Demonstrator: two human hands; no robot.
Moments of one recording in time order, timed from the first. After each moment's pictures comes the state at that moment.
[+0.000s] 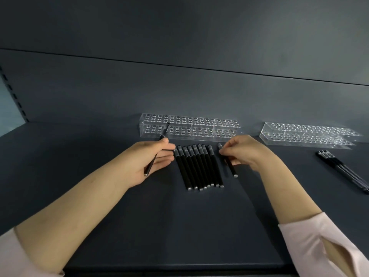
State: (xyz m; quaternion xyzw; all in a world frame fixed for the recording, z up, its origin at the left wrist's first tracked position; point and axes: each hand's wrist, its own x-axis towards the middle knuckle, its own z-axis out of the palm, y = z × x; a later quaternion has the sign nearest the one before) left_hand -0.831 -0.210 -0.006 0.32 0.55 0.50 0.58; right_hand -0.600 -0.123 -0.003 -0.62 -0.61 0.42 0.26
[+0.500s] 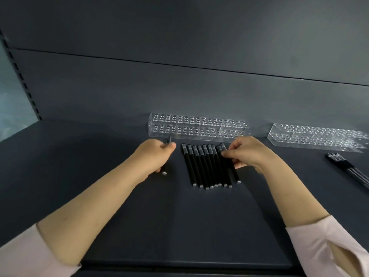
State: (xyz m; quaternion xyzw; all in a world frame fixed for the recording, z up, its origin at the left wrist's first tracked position) left_hand -0.836 -0.209 -0.008 0.51 0.74 0.31 0.30; right_hand -0.607 -0.125 -0.005 -0.62 -0.64 0.38 0.25
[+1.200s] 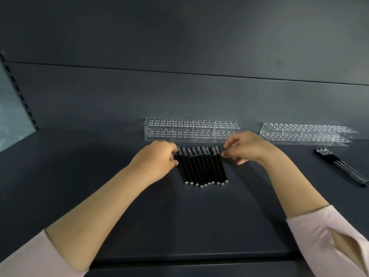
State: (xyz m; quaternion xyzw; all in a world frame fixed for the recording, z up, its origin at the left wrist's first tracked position) left_hand -0.829 -0.210 -0.006 0.71 0.68 0.17 0.10; right_hand -0.591 -0.127 0.009 -0.60 -0.70 0.32 0.21
